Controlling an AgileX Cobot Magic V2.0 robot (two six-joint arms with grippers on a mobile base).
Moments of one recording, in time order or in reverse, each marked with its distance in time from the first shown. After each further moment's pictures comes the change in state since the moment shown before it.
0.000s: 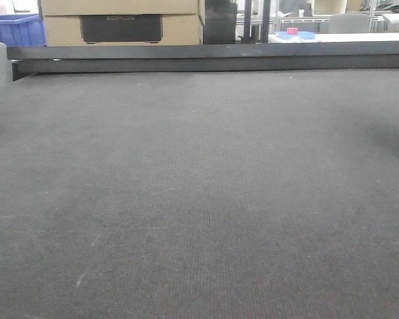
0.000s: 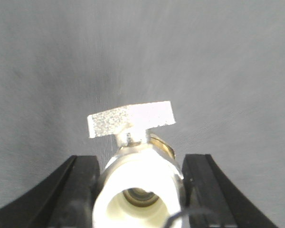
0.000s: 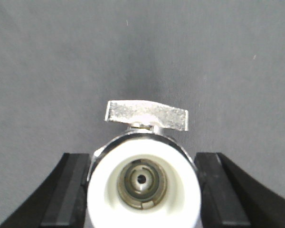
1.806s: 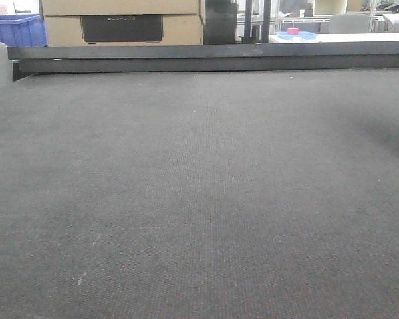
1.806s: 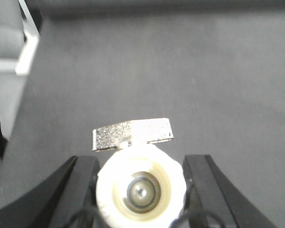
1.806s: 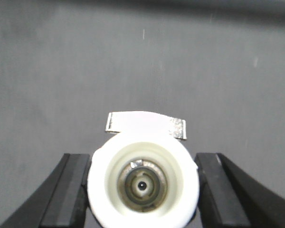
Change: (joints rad) left arm 0.000 -0.267 0.000 -0.033 -0.218 -0.027; right arm 0.000 -0.046 -0.059 0.048 -0.222 0.000
